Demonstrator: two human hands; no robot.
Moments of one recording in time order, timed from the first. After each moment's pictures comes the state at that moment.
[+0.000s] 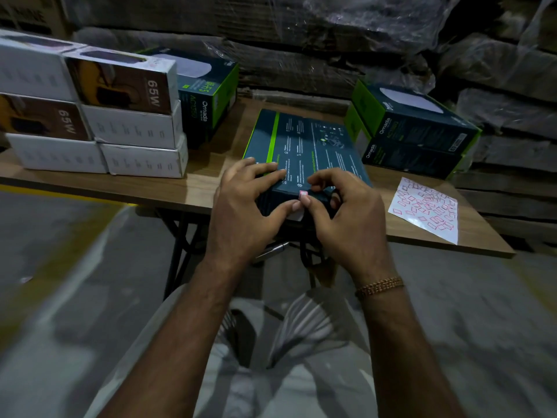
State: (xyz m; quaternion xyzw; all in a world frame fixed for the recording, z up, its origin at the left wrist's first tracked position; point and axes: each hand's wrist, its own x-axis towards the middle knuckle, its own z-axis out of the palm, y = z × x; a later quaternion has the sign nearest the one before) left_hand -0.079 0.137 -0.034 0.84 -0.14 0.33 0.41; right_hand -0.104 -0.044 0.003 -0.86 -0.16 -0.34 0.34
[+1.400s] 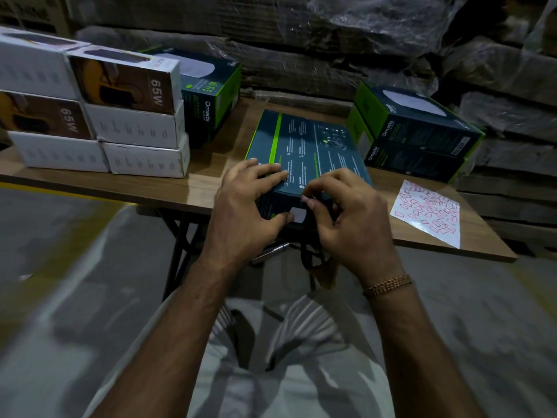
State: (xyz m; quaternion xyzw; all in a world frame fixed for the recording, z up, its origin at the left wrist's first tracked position) left_hand -0.078 0.148 -0.031 0.84 -0.18 0.31 0.40; right_hand -0.097 -0.055 0.004 -0.88 -0.23 -0.34 0.24
